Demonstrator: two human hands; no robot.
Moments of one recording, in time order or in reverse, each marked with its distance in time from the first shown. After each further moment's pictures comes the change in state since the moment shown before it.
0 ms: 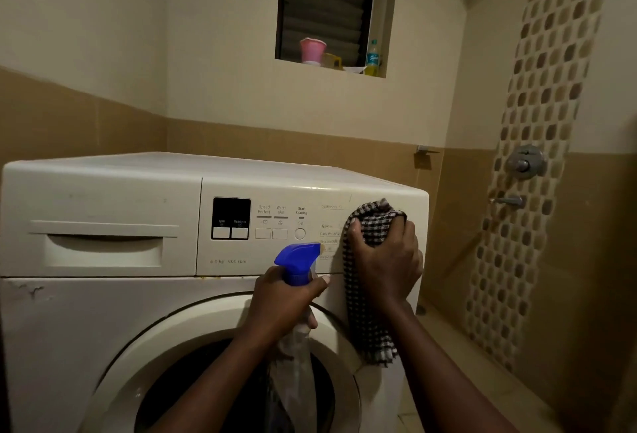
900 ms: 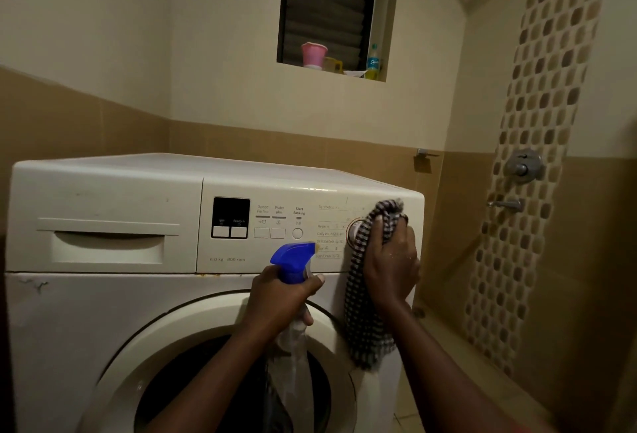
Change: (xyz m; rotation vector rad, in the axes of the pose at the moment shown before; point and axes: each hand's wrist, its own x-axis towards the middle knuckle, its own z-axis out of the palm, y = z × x) left_hand -0.006 0.002 0.003 0.016 0.030 -0.027; right_hand 0.005 0.010 -0.007 0.087 -0.030 0.075
